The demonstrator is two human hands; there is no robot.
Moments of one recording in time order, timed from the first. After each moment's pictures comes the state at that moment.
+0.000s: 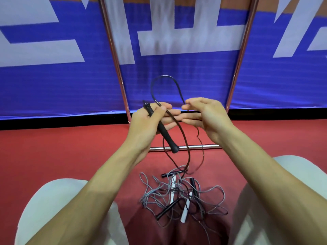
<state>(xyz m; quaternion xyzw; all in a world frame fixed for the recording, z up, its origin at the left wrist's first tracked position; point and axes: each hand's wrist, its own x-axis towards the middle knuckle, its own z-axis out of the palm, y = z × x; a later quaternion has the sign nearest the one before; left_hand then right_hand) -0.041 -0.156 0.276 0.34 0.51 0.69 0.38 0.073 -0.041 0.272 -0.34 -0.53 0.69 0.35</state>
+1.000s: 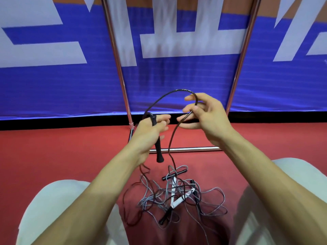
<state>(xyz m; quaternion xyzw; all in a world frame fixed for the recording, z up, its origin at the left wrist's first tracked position) -0.054 -0.153 0.257 0.33 0.65 0.56 0.39 0.073 -0.053 0.275 -0.26 -0.62 0.63 0.38</state>
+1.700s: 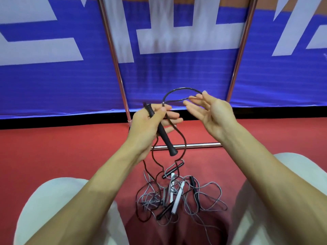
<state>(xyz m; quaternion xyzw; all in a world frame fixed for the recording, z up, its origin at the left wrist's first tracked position) -0.040 -0.159 0.271 0.34 0.54 0.67 0.38 0.075 -0.036 0.275 -0.30 -0.34 0.78 0.43</state>
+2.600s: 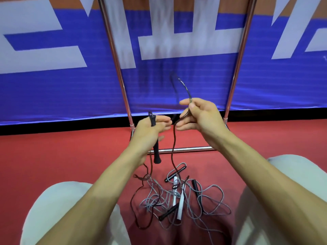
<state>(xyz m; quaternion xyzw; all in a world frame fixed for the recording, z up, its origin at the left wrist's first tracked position) -0.052 -0.157 0.259 0.34 0.65 0.57 0.37 0.068 -0.058 0.274 -0.27 -0.60 0.66 0.35</state>
